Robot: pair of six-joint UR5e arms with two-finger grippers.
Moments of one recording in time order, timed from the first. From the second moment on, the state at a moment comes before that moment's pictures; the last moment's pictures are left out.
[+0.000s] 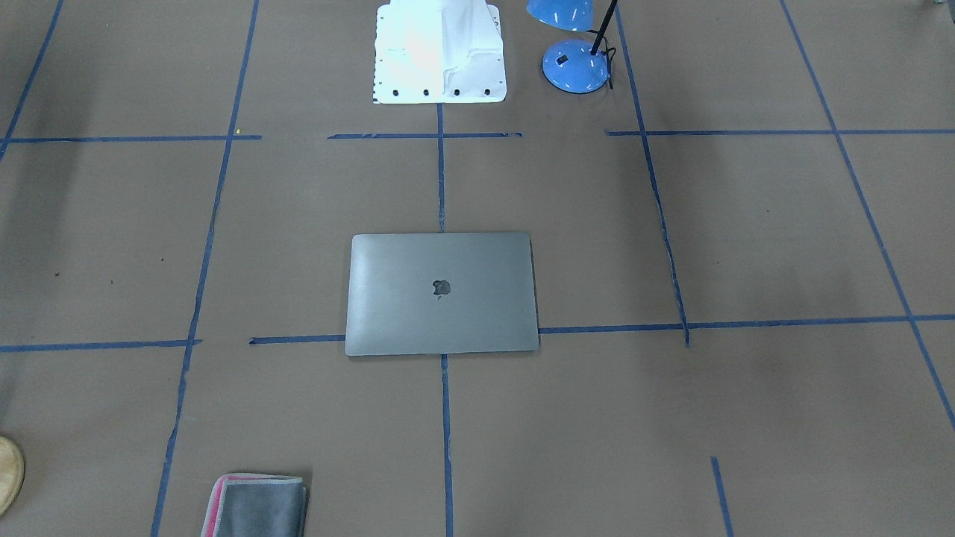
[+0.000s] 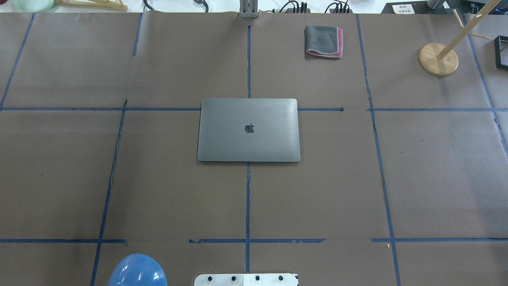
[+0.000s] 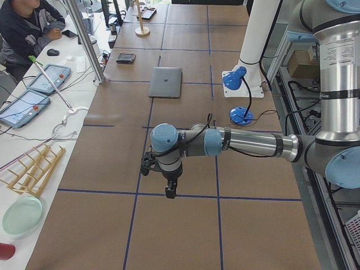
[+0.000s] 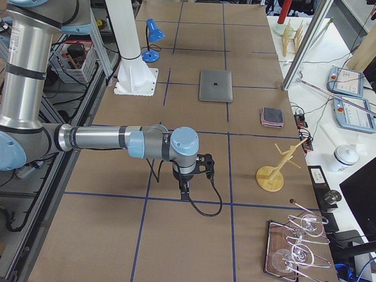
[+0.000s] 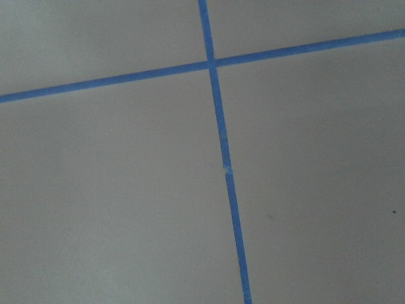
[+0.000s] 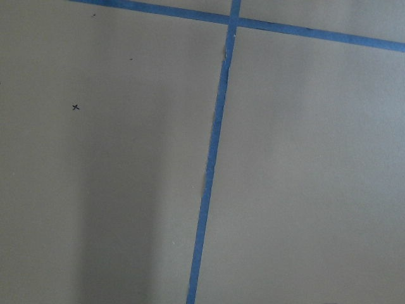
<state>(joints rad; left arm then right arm) -1.56 -1.42 -1.82 -1.38 -2.30 0.18 1.56 -1.84 1.89 -1.64 2.32 -0.14</state>
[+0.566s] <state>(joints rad) -1.56 -1.39 -1.82 -1.37 -2.30 0.18 1.56 -1.84 1.89 -1.64 2.33 -0.11</state>
